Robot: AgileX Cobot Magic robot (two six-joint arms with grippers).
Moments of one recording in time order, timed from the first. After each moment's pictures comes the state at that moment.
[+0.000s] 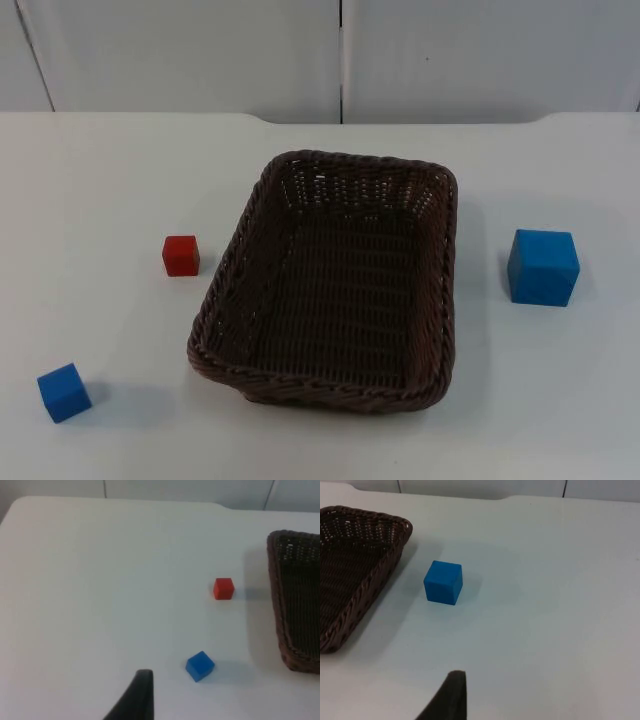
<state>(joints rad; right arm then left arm) 0.09 0.00 -0.52 0.01 1.08 -0.05 0.05 0.07 -0.60 -0.15 1.13 0.02</state>
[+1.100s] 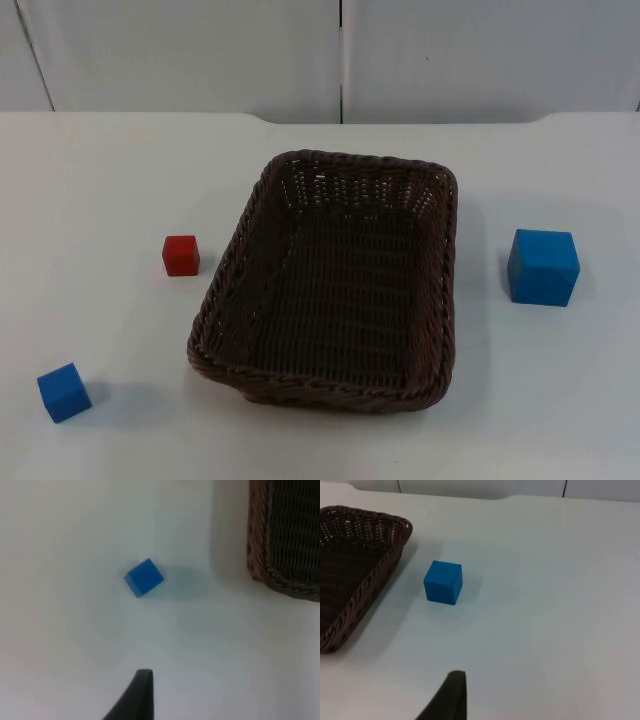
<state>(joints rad) 0.09 0.00 -0.52 0.01 1.08 -0.05 0.05 0.83 -0.61 -0.39 0.98 0.17</state>
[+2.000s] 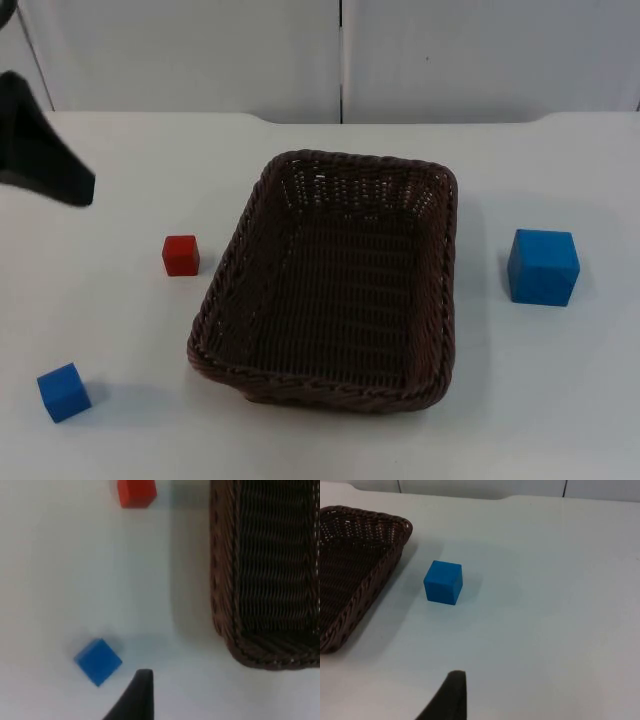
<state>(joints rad) 0.09 0.00 -0.52 0.01 1.08 -0.05 0.05 1.27 -0.76 -0.67 0.81 0.48</state>
